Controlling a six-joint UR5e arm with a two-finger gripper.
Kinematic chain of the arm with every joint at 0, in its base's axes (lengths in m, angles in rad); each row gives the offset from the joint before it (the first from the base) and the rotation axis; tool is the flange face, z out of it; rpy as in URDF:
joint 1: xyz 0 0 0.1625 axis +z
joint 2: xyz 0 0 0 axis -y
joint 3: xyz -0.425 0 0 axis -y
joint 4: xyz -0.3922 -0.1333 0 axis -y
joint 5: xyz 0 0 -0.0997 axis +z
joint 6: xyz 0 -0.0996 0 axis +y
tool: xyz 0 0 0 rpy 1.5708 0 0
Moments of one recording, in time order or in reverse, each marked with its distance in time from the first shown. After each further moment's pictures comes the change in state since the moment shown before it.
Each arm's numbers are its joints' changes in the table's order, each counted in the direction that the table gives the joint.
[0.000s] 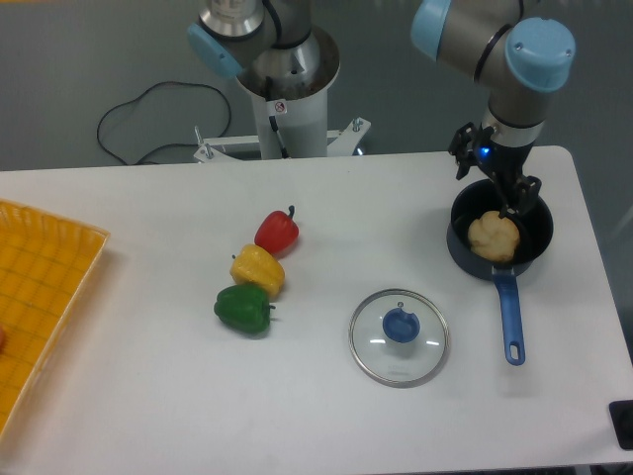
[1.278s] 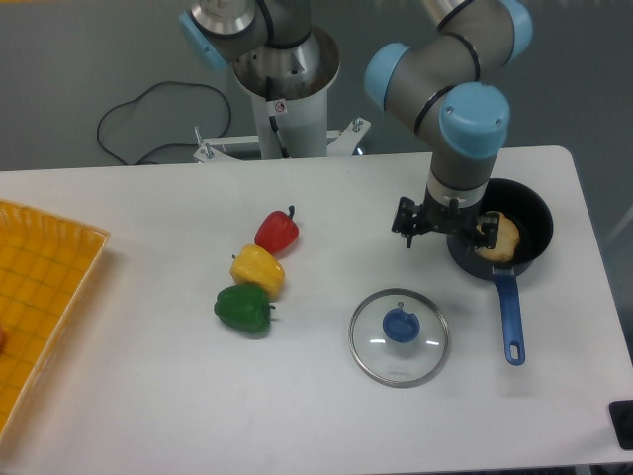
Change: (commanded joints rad) arm -0.198 -0.115 -0.014 0.175 0.000 0.850
